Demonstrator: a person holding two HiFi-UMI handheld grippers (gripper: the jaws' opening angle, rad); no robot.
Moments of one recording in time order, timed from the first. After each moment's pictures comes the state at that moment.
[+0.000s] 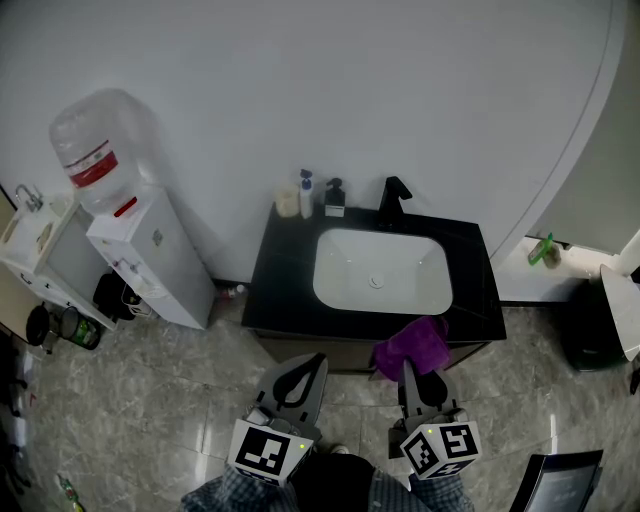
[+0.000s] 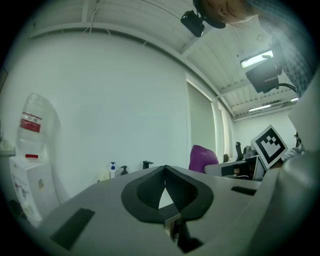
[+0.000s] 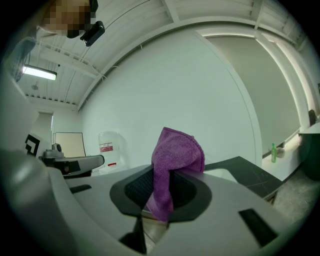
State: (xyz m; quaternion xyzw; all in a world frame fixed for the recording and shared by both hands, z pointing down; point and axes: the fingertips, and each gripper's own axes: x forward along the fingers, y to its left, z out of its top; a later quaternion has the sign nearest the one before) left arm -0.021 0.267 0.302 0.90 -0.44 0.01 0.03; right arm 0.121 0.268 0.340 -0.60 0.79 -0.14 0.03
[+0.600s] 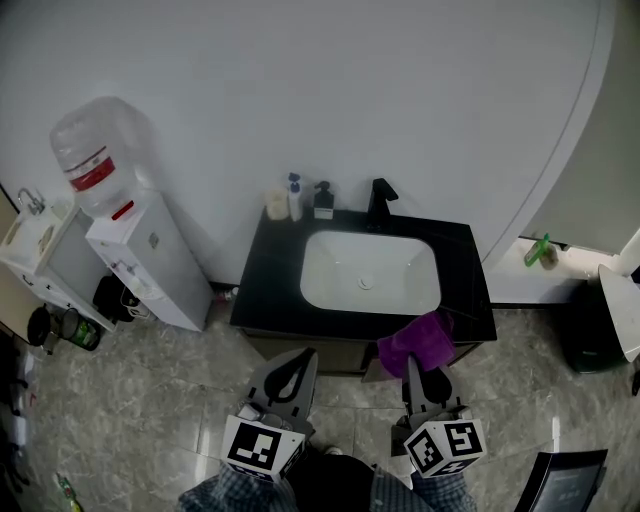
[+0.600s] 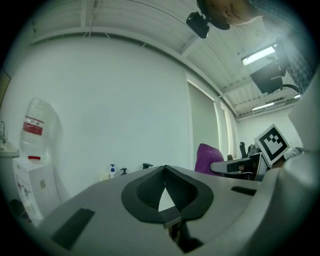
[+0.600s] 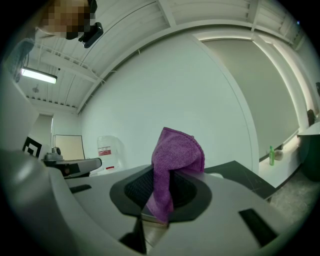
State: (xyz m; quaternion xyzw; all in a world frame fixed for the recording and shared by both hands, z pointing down) left arm 0.005 0.273 0.302 0.89 -0.46 0.03 0.02; right arm 0.170 0.277 0.327 -0.60 0.79 -0.13 0.04
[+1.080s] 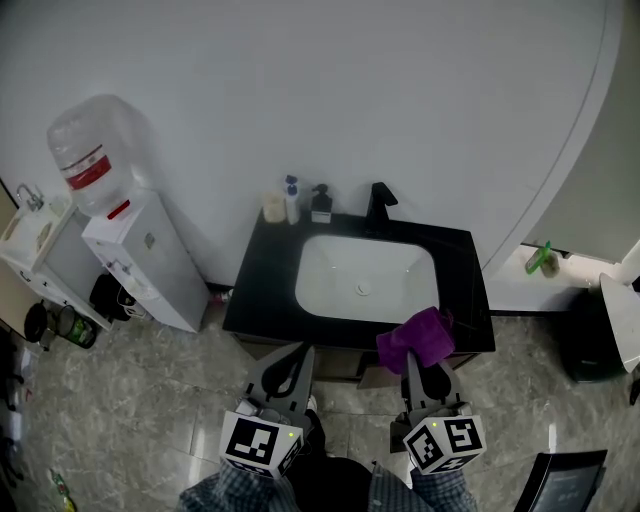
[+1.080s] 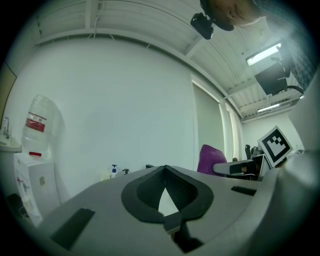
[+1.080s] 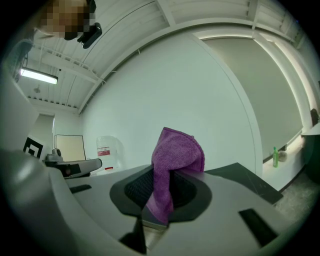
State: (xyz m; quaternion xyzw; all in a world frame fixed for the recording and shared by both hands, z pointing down) left arm 0.015 0.242 0.307 0.88 -0.48 0.01 0.02; right arm 0.184 0.245 0.332 -0.59 0.79 -0.12 0.05
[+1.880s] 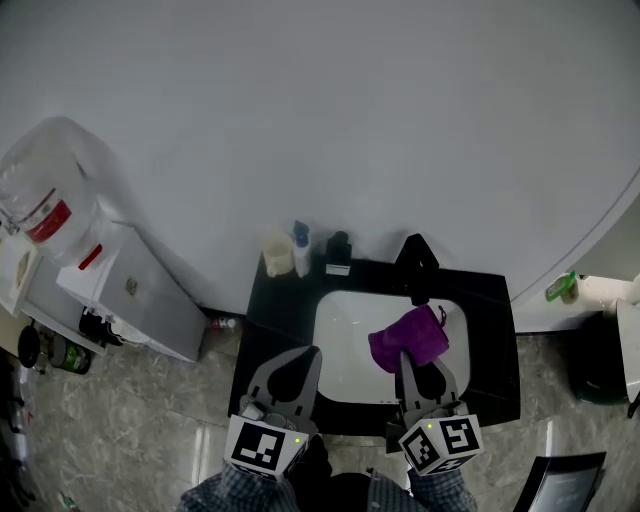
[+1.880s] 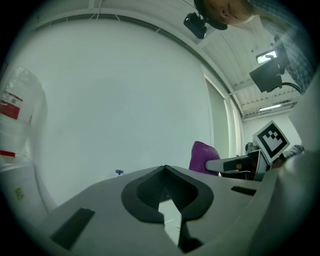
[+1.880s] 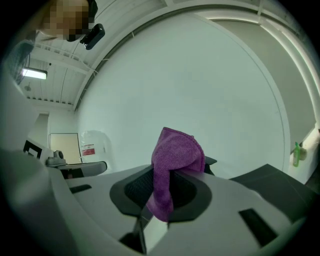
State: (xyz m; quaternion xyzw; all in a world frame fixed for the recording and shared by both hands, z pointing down) left arm -0.027 -0.018 0.323 0.89 -0.46 0.00 0.04; right arm 0.115 -0.020 0.348 -0.59 0.80 -0.14 0.03
